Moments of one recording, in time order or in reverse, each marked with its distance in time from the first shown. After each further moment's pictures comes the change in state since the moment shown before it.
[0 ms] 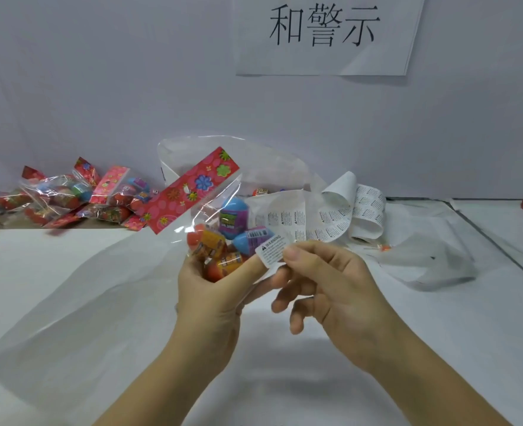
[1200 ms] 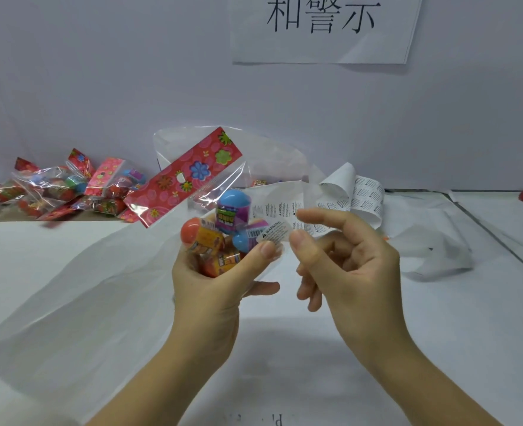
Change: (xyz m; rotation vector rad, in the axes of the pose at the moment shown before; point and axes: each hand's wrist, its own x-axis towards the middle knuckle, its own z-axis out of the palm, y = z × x) left_hand -0.007 0.002 0.006 0.052 0.020 0.078; right_hand -0.013 -0.001 0.011 -0.383 0.393 -0.351
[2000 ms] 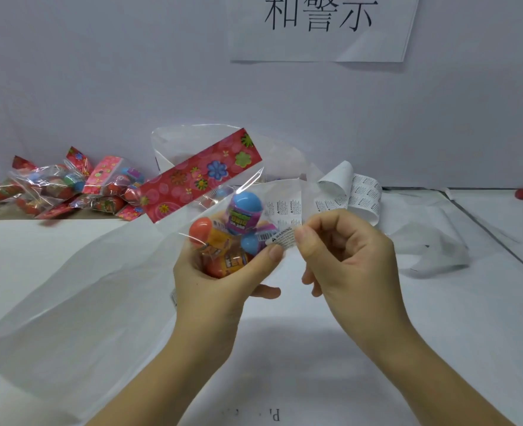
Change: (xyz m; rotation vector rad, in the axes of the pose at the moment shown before) left_hand -0.004 -0.001 0.001 0.064 -0.051 0.063; right_hand 0.007 0.004 -0.005 -0.081 -0.039 -0.071
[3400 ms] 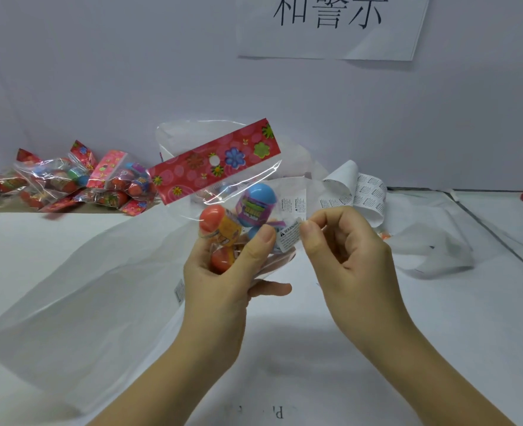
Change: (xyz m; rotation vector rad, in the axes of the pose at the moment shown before) left_hand -0.003 0.001 0.004 -0.169 -0.041 -0.018; right_hand 0.001 0.011 0.002 -0.296 0.014 -0.086
